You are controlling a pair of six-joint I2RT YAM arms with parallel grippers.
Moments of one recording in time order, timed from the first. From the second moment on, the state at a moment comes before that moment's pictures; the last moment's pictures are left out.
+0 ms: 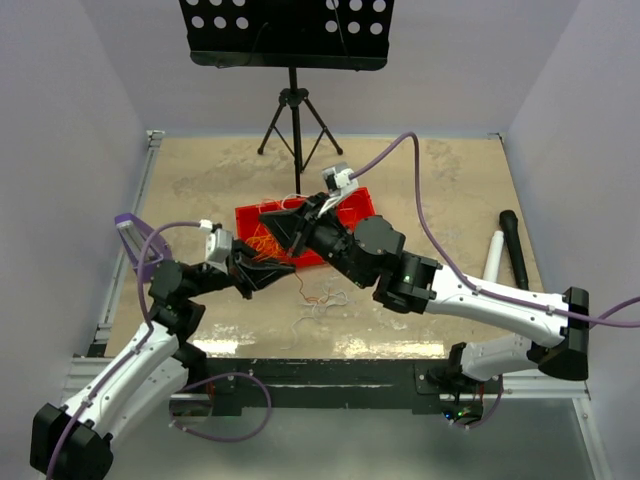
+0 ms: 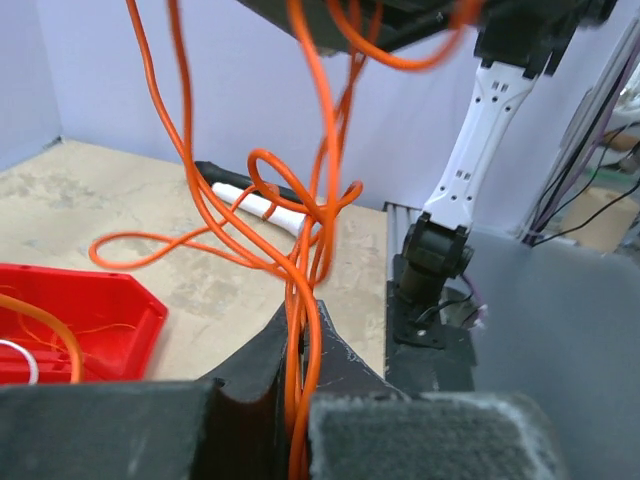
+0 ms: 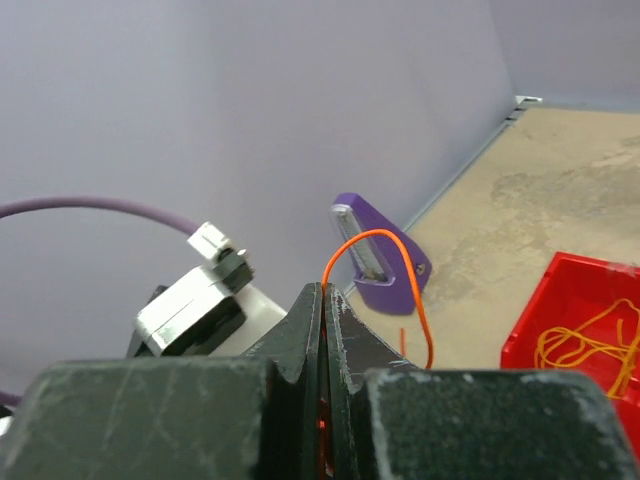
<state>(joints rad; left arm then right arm) -0.43 0.69 0.37 0.71 0.90 -0.51 1.22 1.31 1.24 0.23 0.33 0.54</state>
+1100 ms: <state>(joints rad) -0.43 0.65 0.36 0.29 0.94 0.00 1.23 1.11 1.35 -0.05 0.51 0.48</state>
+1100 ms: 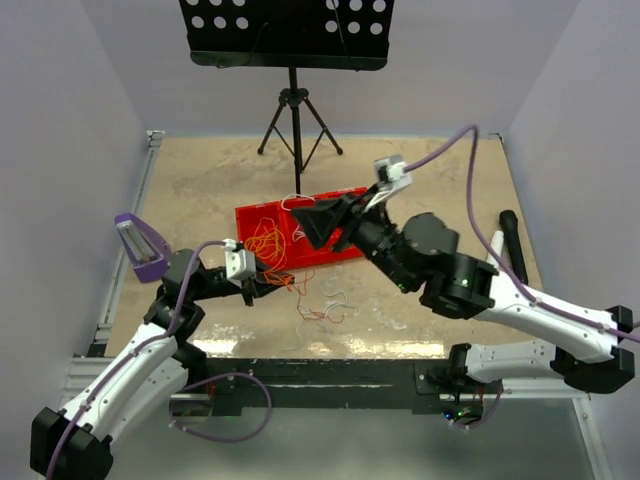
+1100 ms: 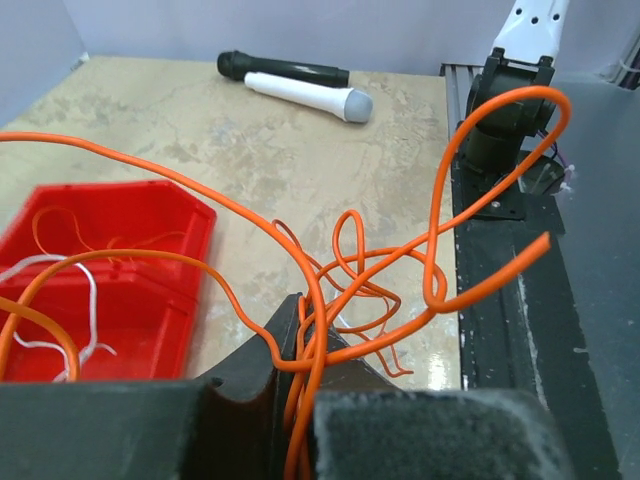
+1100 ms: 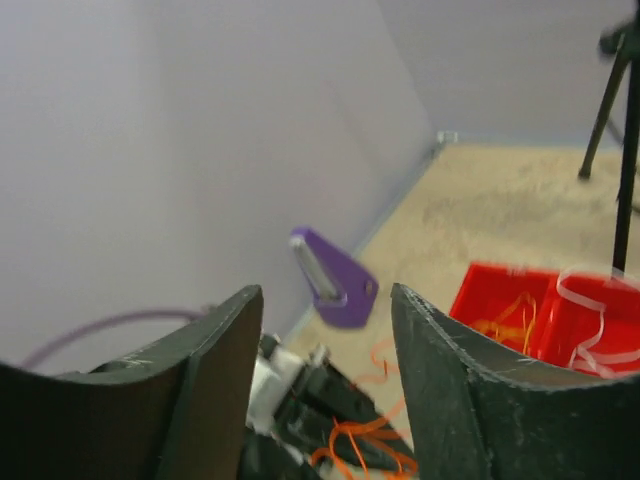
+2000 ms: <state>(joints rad) -0.43 0.66 0.50 0.09 0.97 0.24 1.22 1.23 1.12 0.00 0.25 0.69</state>
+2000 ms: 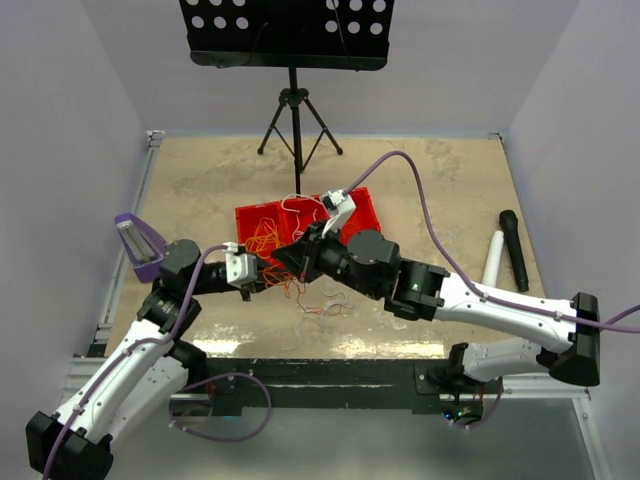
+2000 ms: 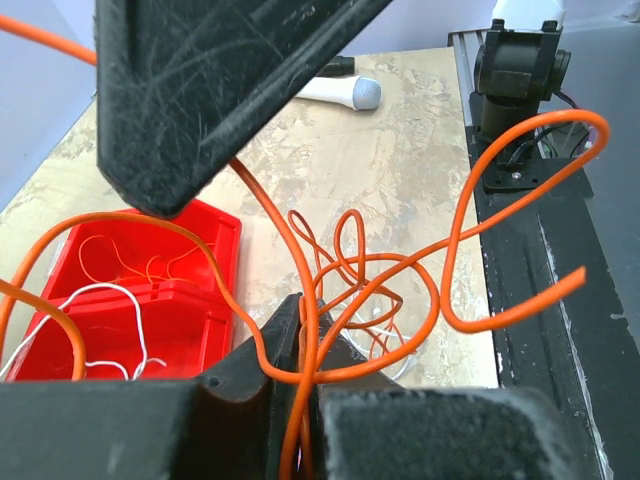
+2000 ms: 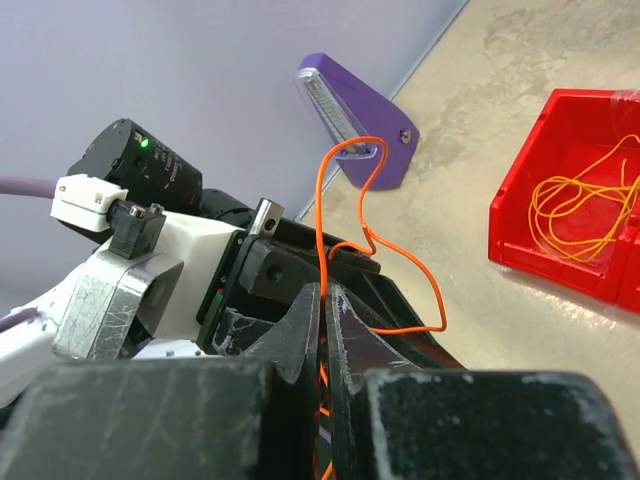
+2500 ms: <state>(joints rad) -0.43 0.64 0.50 0.04 0.95 0.25 1.20 1.17 1.40 -0.16 0.39 0.57</state>
